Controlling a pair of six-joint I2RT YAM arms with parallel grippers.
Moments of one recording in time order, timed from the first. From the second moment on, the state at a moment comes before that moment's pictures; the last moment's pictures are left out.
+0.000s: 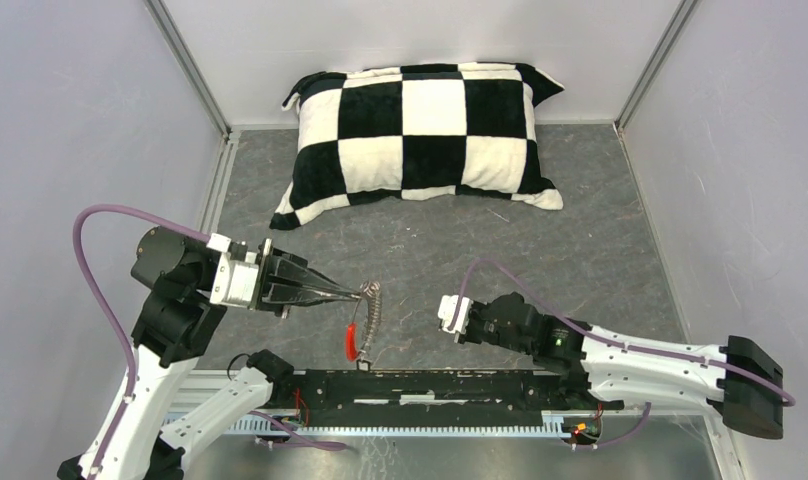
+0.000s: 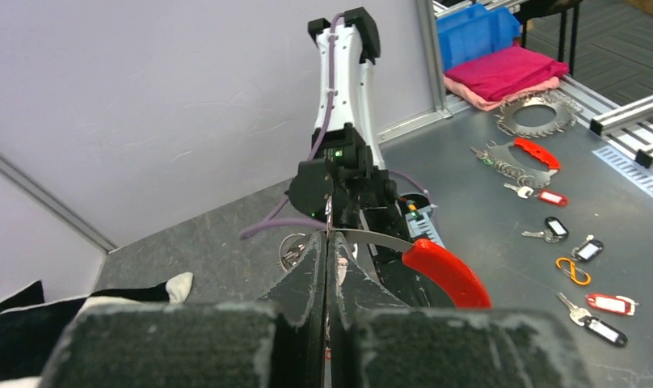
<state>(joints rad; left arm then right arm) -0.53 0.70 1.19 -0.20 1.22 0.07 1.19 0.84 0.42 0.01 0.07 -0.37</state>
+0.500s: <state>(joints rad) -0.53 0.70 1.19 -0.23 1.42 0.24 1.05 0.93 0.36 0.16 0.09 -0.30</state>
